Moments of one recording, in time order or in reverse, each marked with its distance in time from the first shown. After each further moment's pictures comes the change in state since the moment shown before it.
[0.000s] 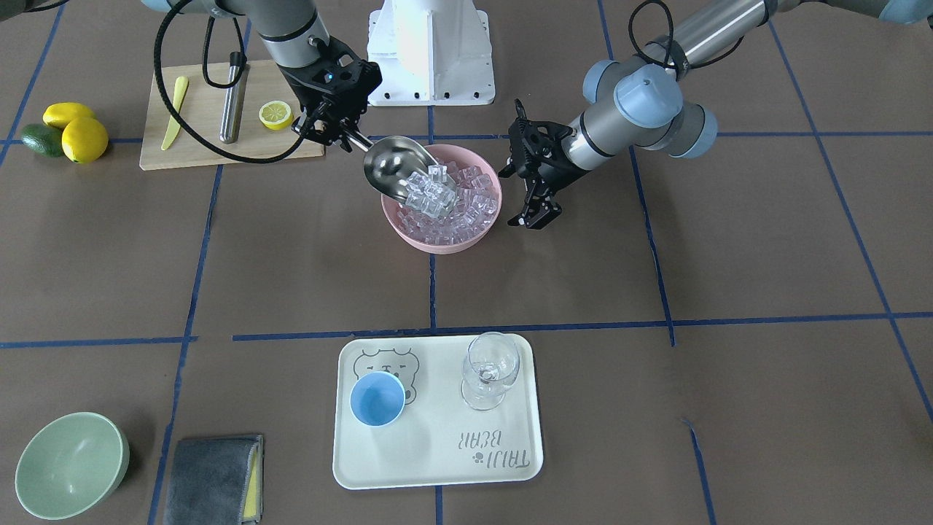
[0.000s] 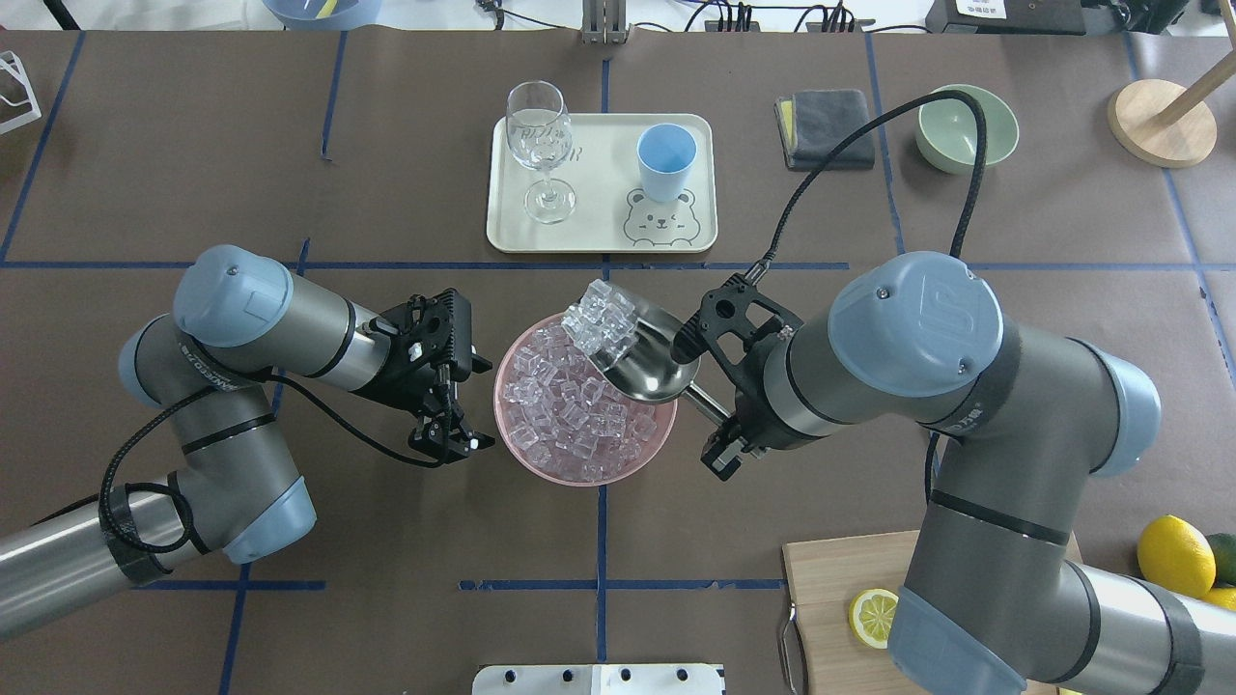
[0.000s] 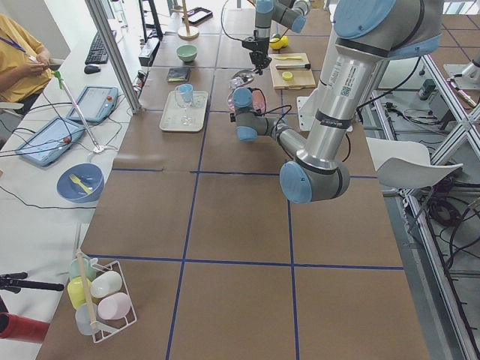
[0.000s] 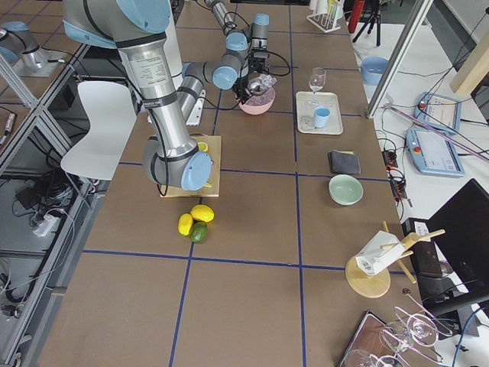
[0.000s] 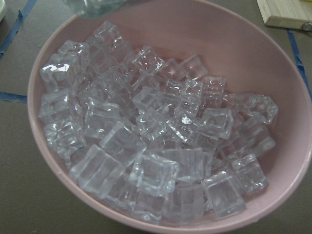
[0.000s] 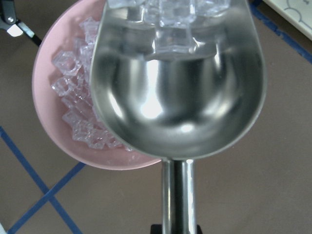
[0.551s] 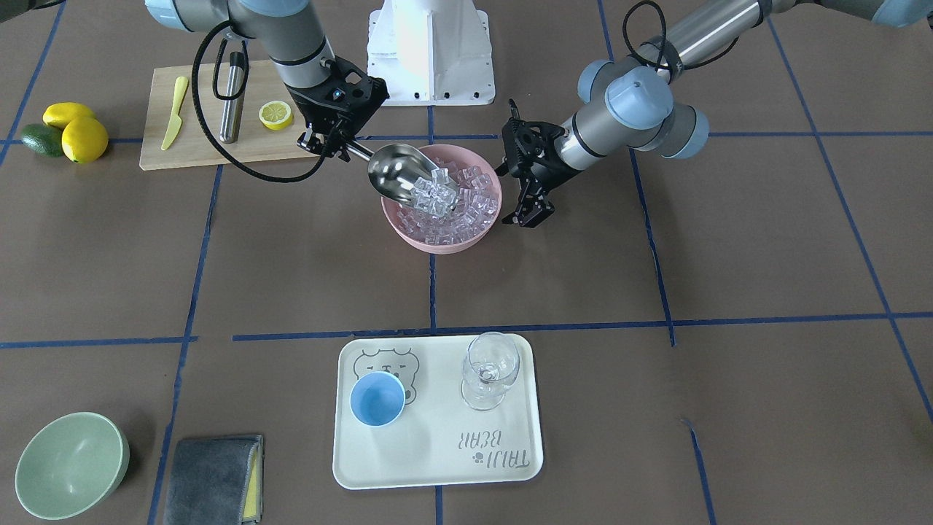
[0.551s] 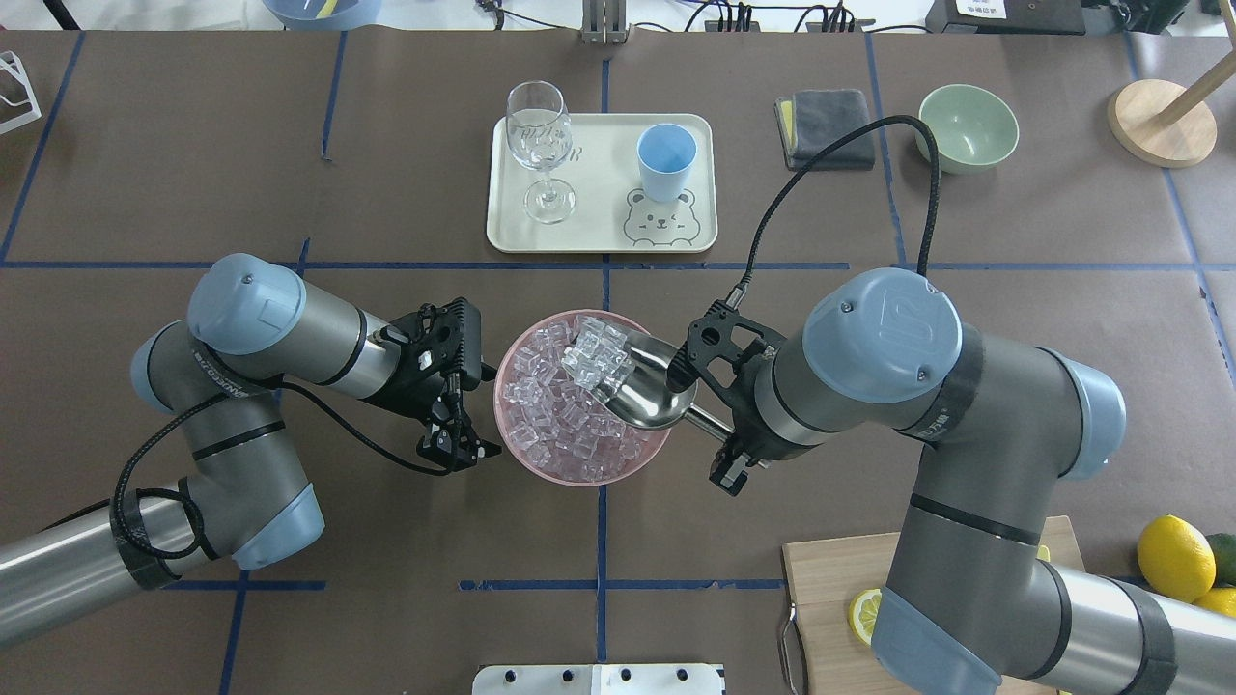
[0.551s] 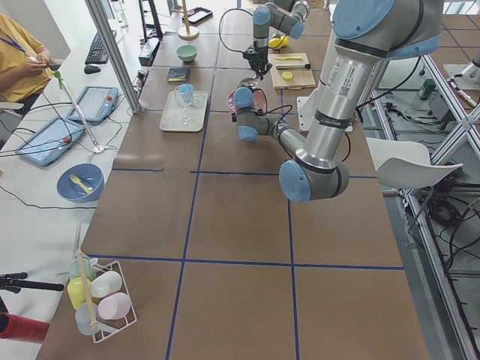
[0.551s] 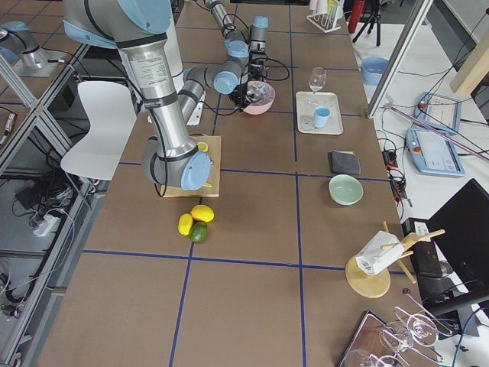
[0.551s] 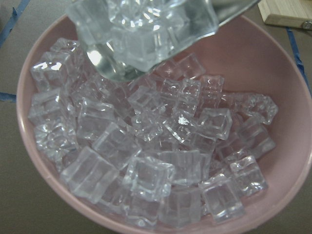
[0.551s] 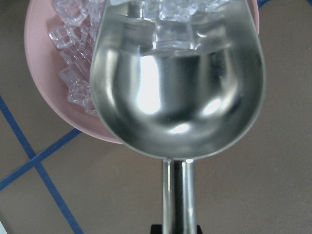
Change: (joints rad) left arm 0.025 -0.012 0.014 -0.001 0.003 -0.001; right arm -0.036 -0.008 -0.045 -0.005 0.010 -0.157
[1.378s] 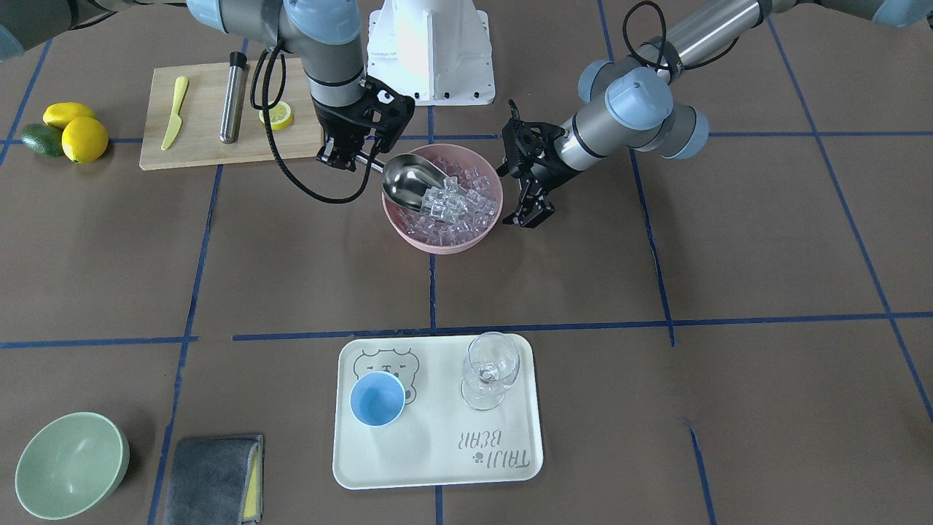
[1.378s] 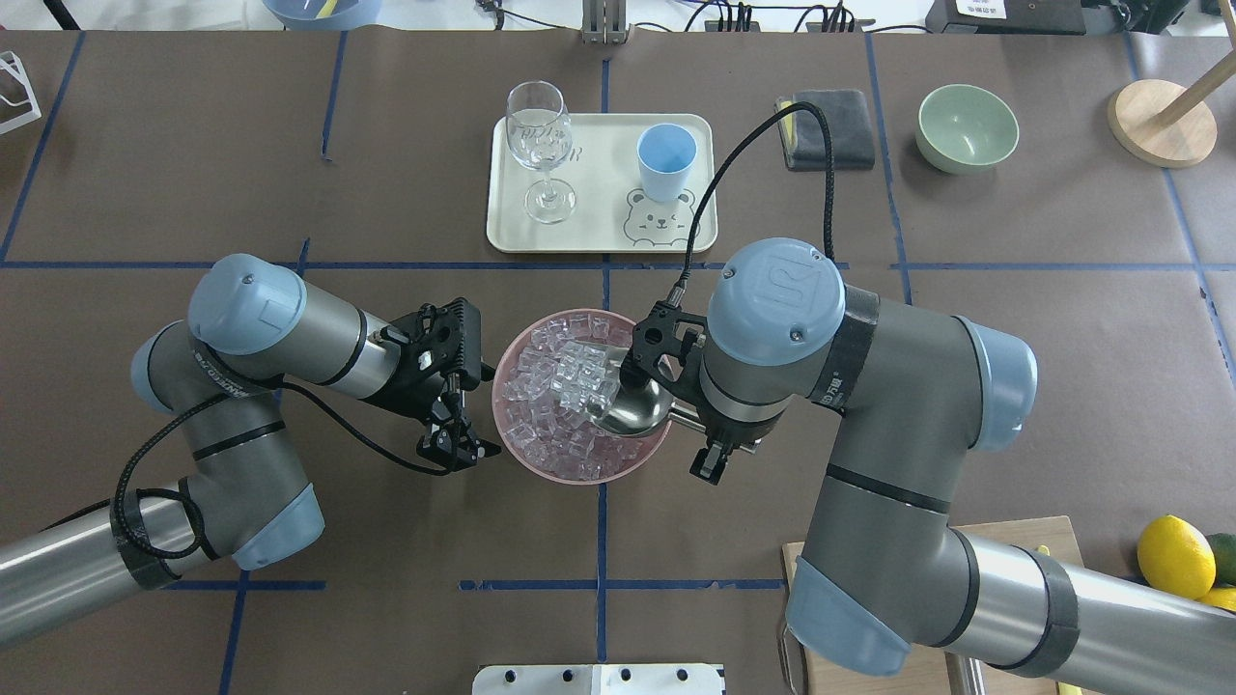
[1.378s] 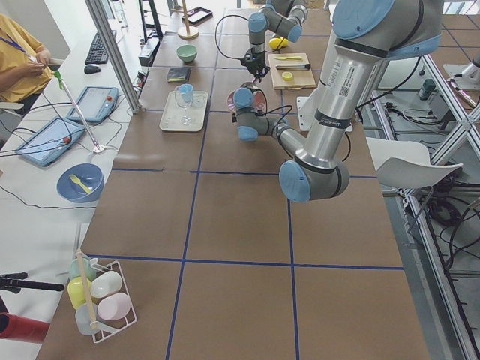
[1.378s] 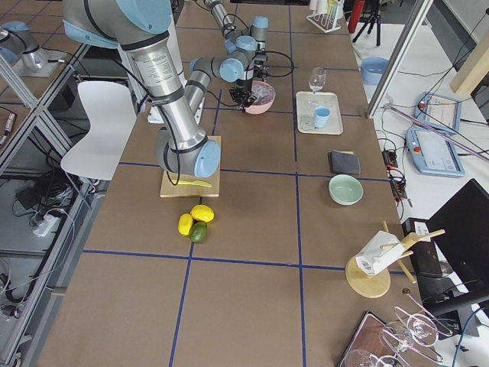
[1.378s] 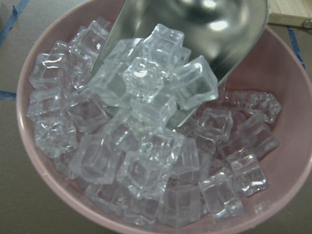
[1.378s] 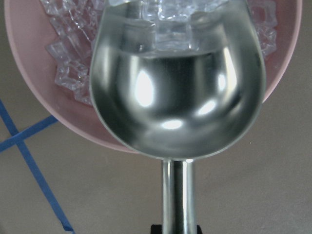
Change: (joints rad) left arm 0.001 0.000 0.002 0.001 0.001 0.001; right arm 0.005 0.143 -0.097 -0.229 0.001 -0.193
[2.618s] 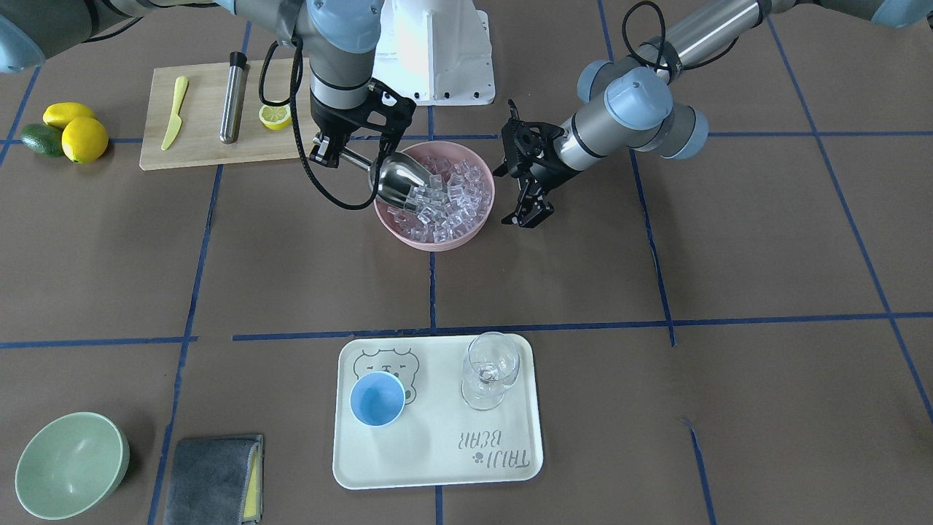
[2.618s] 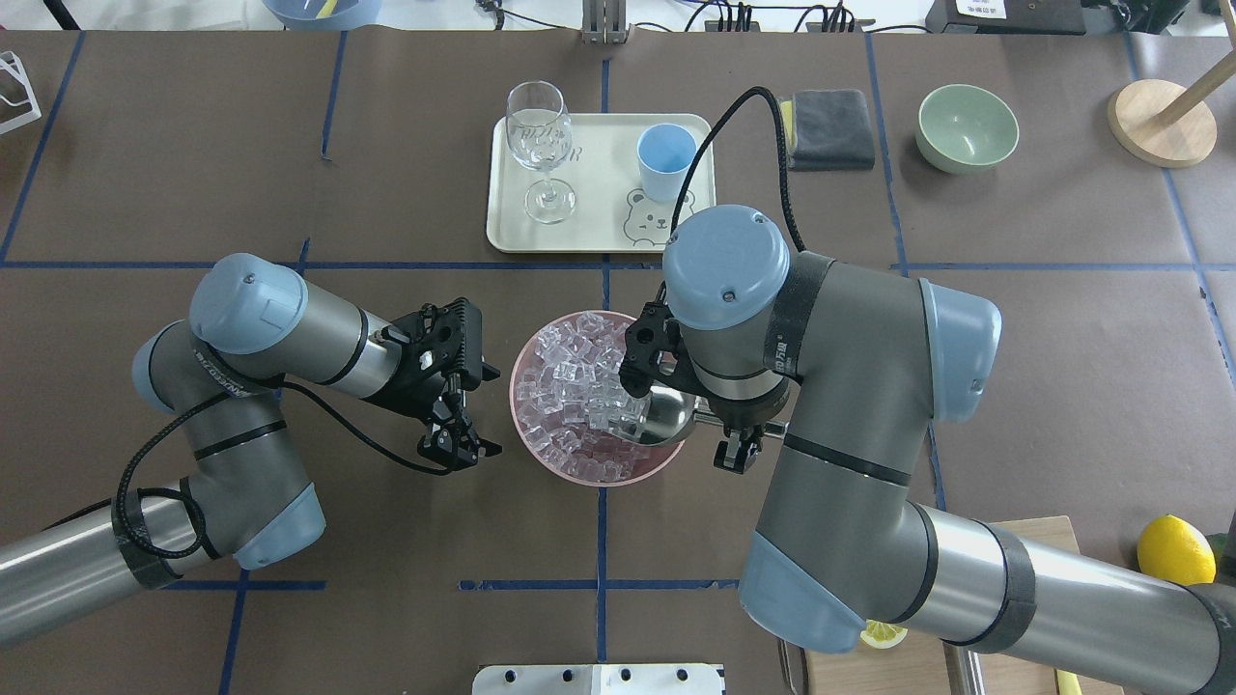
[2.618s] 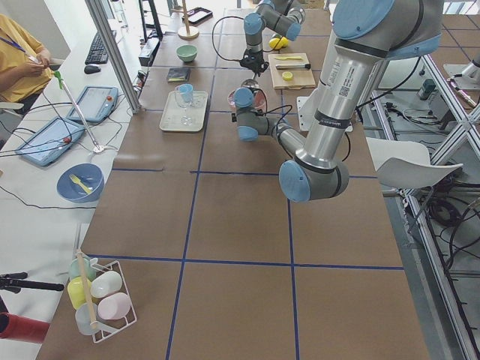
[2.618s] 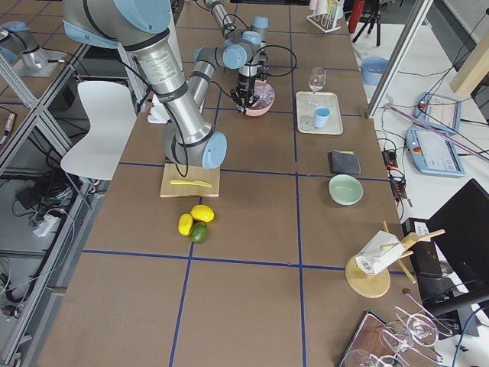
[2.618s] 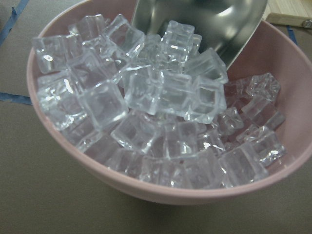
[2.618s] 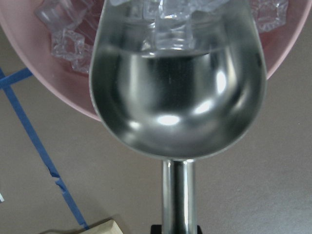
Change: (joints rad) left arm 0.000 -0.002 0.001 0.000 0.000 0.000; right arm 0.016 0.099 -0.033 -0.271 -0.012 -0.189
